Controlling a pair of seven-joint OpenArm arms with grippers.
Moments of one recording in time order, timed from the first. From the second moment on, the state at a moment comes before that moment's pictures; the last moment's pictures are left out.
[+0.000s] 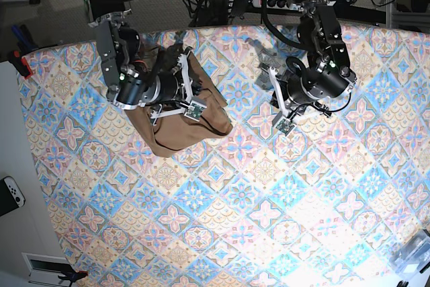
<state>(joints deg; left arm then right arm) 4.9 4.4 -10.3 115.1 -17.6 -41.0 84.1 -0.2 10.8 -13.6 106.1 26.8 44.4 -75.4</state>
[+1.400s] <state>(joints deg) -3.4 10.6 12.4 86.0 -4.7 -40.9 60.5 -2.0 10.1 10.8 104.8 26.9 44.4 -64.7</state>
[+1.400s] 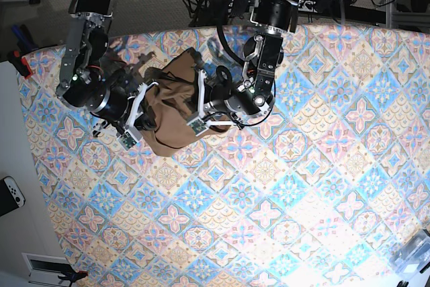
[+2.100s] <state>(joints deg) -2.6 7.8 12.4 82.6 -5.9 -40.8 57.5 -1.7 9.6 2.5 76.3 29.0 44.2 -41.6</state>
